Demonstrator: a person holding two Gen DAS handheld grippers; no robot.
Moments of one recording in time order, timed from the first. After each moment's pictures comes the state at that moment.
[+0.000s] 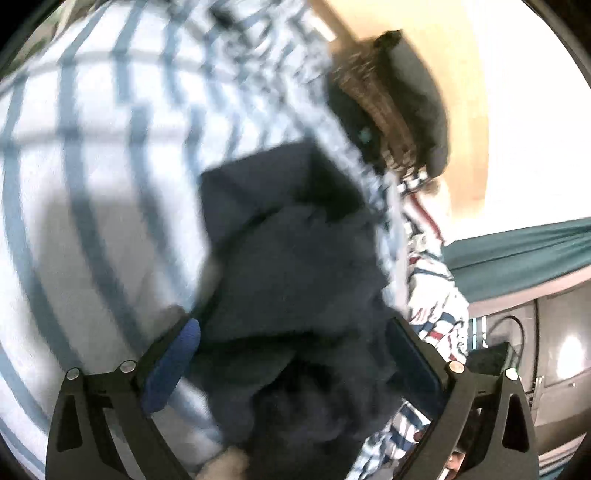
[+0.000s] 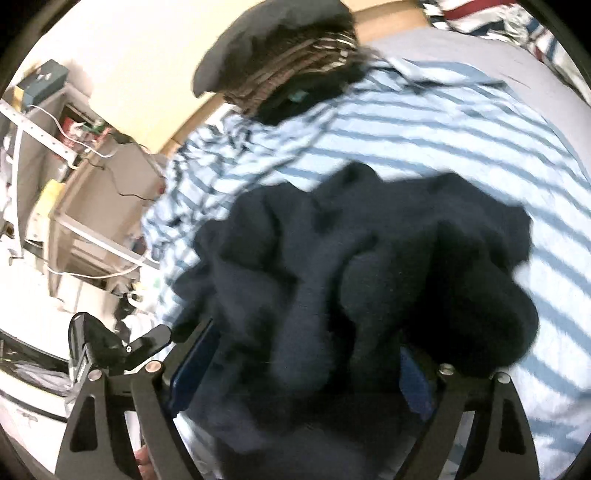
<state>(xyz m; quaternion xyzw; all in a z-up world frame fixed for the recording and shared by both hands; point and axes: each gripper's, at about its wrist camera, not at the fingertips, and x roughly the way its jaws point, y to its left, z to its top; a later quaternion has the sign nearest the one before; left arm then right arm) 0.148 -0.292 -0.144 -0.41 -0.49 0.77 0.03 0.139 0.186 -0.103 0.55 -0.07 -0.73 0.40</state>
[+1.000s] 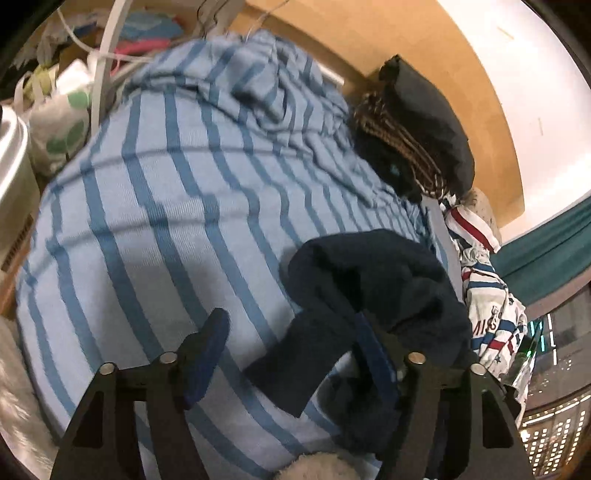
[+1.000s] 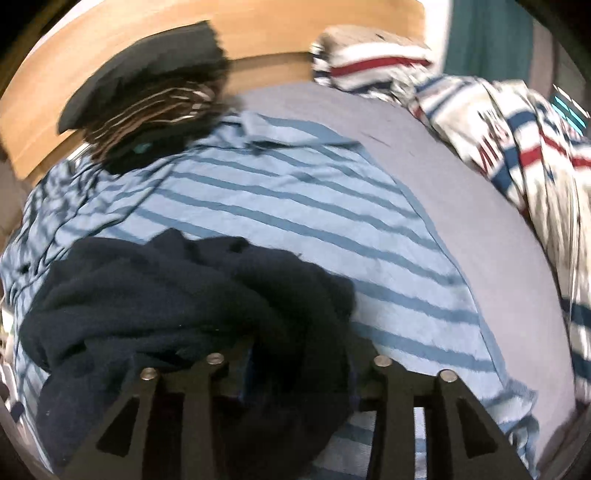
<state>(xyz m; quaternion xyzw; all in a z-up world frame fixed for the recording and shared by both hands) 0.215 -0.309 -0.123 -0.41 -0.40 0.82 -0.08 0.069 0.190 -0.115 0.49 0.05 -0.86 0.12</state>
